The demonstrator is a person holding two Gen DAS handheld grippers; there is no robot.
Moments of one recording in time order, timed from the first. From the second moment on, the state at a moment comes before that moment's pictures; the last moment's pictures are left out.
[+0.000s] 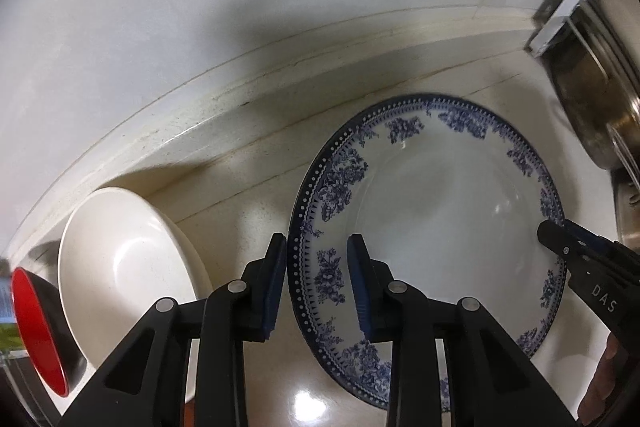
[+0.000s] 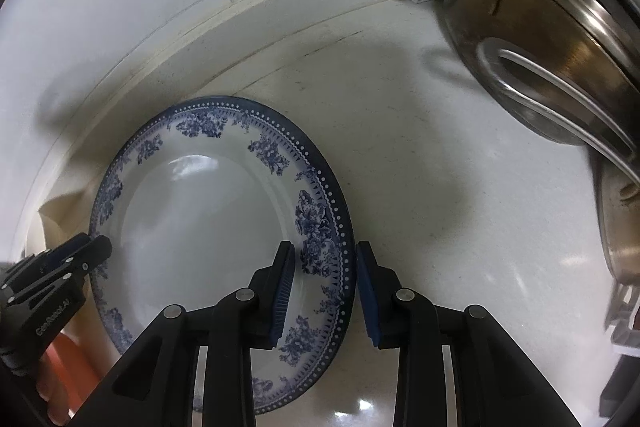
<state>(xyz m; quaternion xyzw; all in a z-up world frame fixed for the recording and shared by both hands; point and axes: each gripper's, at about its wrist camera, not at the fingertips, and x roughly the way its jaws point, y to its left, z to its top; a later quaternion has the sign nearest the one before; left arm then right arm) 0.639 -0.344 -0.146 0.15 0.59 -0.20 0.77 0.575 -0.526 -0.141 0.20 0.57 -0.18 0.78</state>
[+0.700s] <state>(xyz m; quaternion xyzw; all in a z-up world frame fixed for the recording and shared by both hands) 0.568 -0.281 -0.086 0.12 0.54 -0.20 0.81 0.511 -0.481 -0.082 0.16 0.52 -0.18 0.82</state>
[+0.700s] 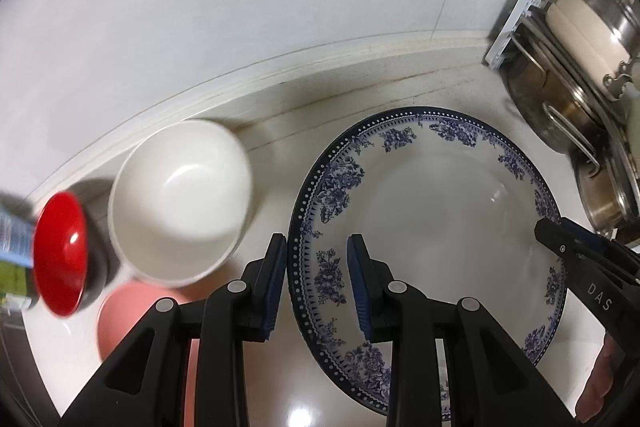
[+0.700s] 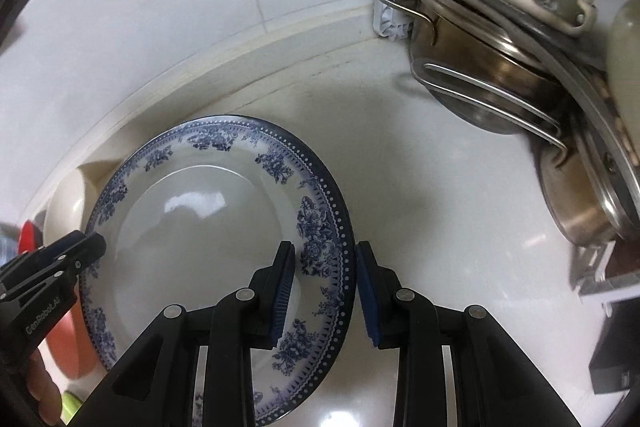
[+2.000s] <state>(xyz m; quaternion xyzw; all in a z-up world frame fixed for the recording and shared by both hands) 0.419 0.010 -0.018 0.00 0.49 -0.09 0.87 0.401 -0.226 -0.013 0.06 0.46 -0.07 0.89</state>
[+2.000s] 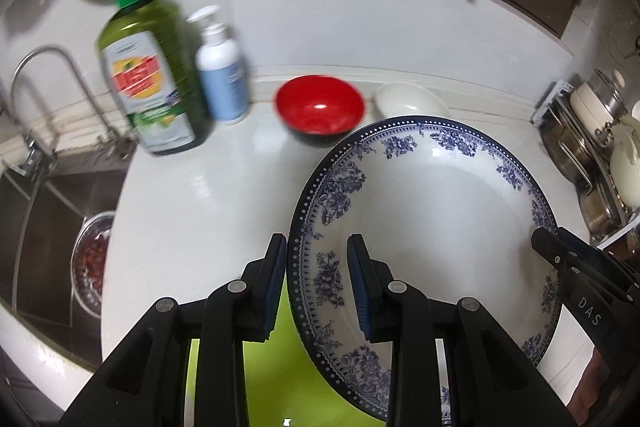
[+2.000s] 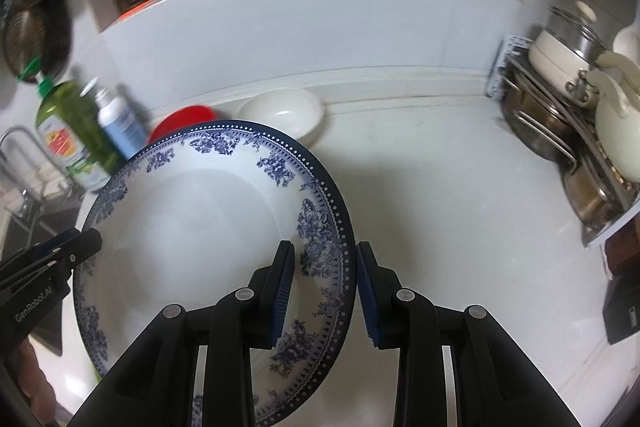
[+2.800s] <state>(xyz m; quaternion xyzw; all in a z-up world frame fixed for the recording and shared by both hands) 0.375 0.112 -0.071 -0.02 0.53 -0.03 0.85 0.369 -0.109 -0.073 0.03 0.50 -0.01 0.87</state>
